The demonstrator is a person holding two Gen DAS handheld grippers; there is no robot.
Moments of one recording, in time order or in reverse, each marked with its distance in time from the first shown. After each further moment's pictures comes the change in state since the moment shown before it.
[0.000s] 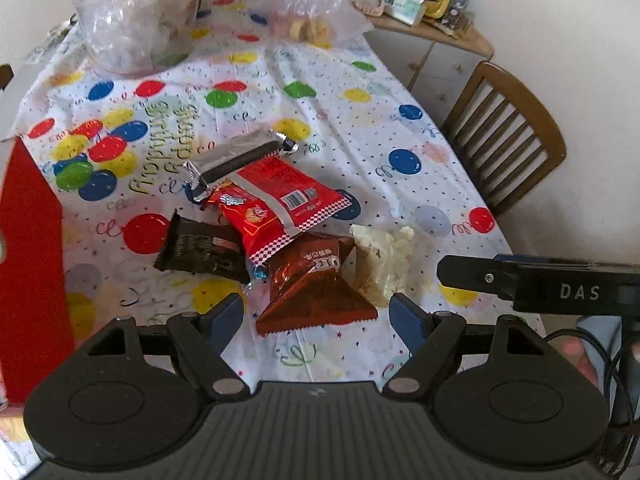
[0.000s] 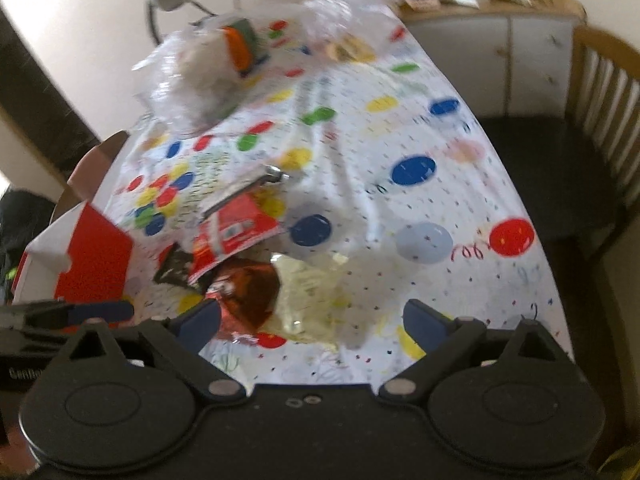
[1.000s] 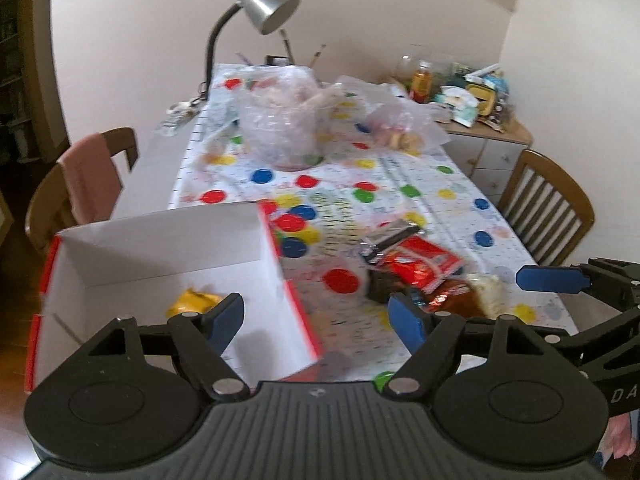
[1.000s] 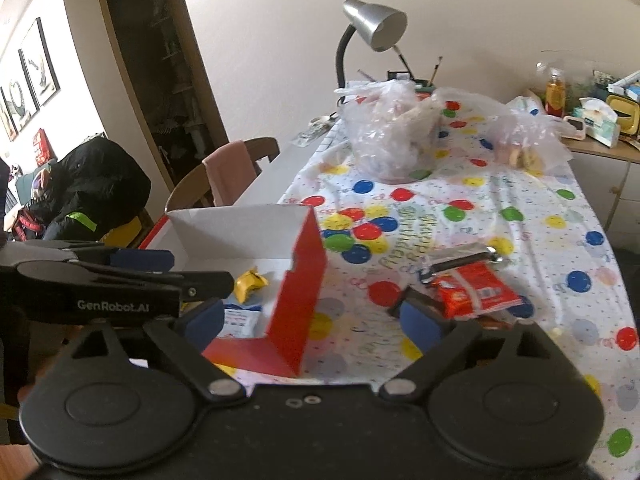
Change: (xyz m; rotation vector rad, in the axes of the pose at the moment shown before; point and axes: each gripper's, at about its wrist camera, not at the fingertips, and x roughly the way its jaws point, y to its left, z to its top) left arm -0.177 0.122 -0.055 -0.003 -0.303 0.143; right arm -0.063 0.234 -0.053 -0.372 -0.181 0.144
